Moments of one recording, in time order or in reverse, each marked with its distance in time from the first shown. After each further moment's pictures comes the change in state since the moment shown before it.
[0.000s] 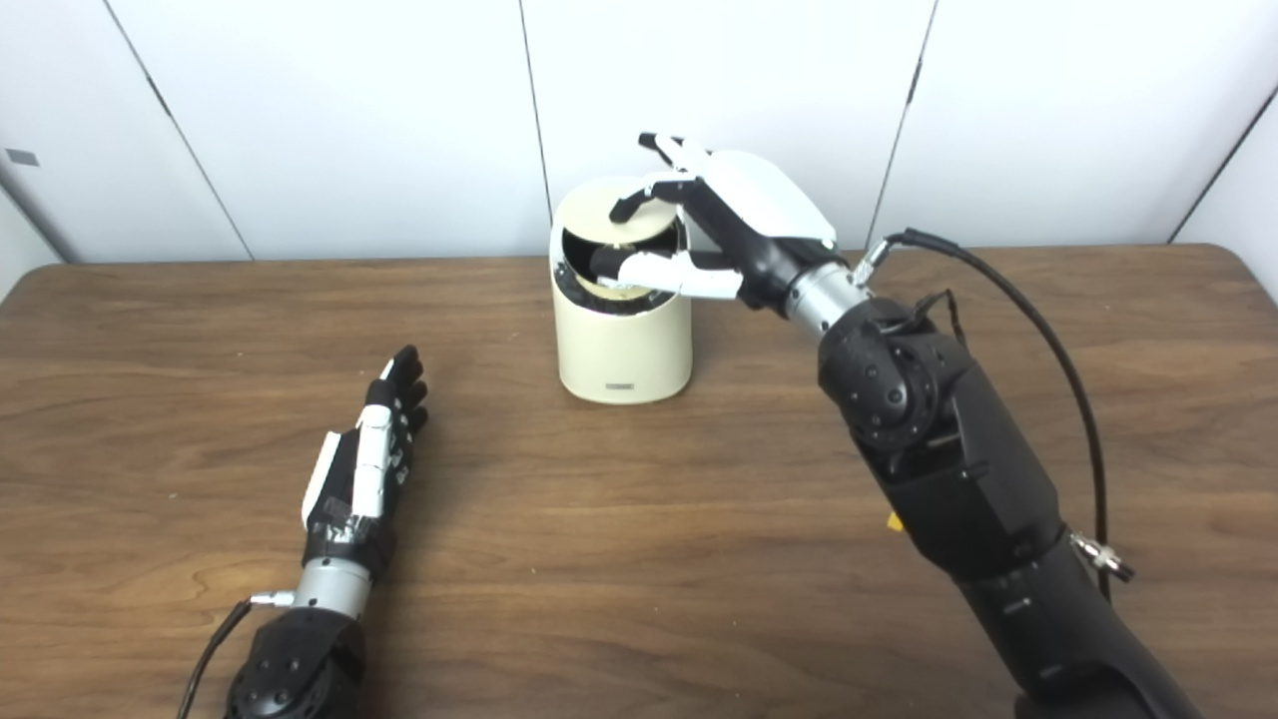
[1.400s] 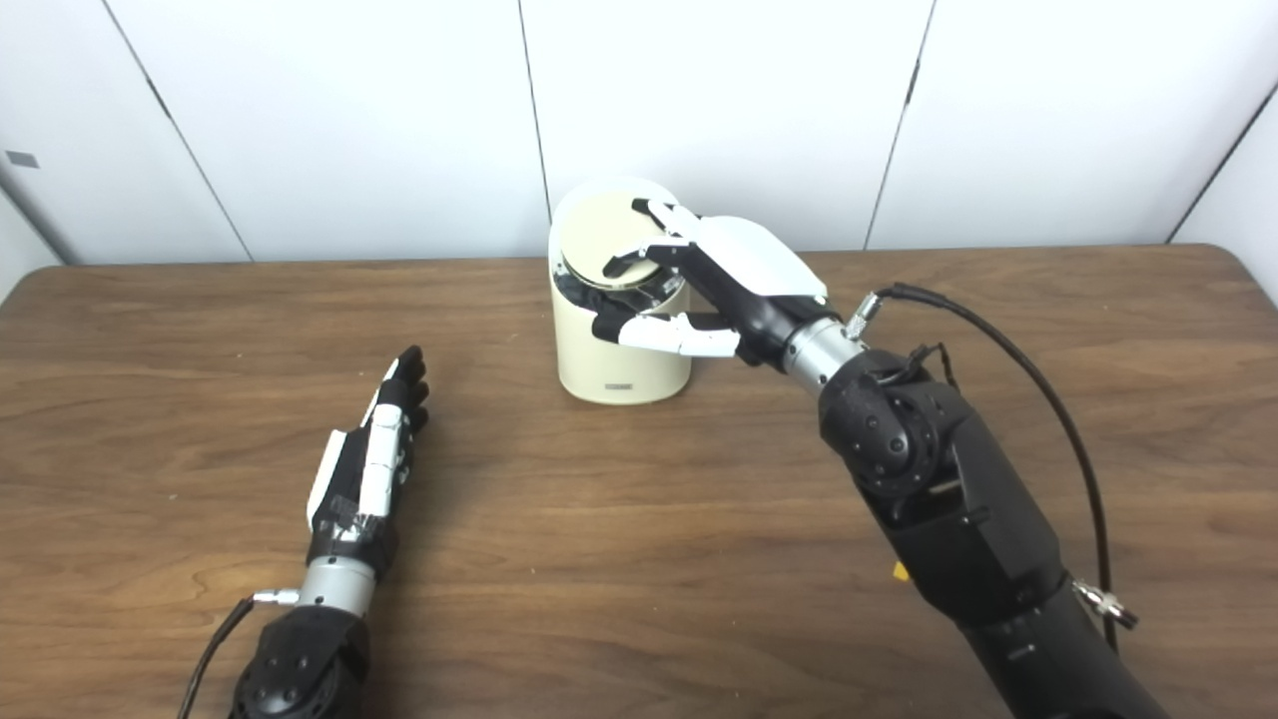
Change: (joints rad) left arm -0.002 -0.005 -0.012 -0.010 0.037 0.007 0.019; right arm 0.070 0.003 0.006 -0.002 -0.005 -0.043 0.022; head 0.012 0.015
